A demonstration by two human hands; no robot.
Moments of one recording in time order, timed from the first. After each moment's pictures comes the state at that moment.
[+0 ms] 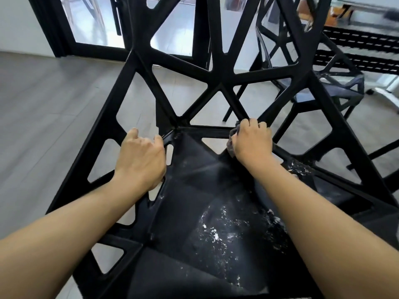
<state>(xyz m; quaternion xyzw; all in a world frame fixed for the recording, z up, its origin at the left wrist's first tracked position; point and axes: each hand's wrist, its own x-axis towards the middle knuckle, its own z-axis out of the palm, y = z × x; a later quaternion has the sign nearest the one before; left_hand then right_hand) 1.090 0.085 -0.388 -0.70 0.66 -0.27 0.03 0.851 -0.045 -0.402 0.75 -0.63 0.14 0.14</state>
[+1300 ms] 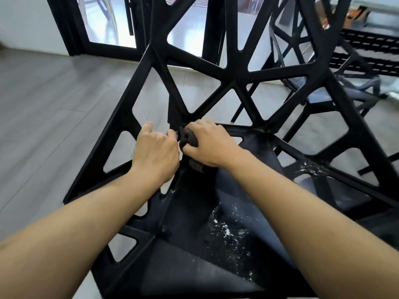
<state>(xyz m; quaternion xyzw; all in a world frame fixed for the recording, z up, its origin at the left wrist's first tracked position) 1.086 0.084 -0.397 -0.70 0.65 -0.30 0.01 0.948 0.005 -0.382 0.91 -0.40 0.12 -0.04</state>
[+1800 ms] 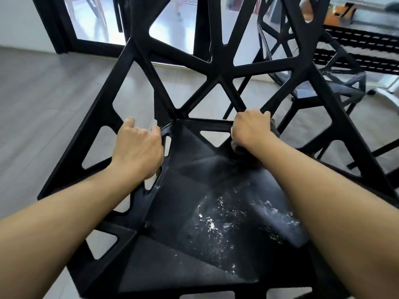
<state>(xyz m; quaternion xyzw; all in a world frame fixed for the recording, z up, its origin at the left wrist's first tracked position) 1.089 0.083 -0.397 -0.70 0.65 -0.30 0.05 0.859 -0.053 -0.370 0.79 -0.59 -0.04 0.18</state>
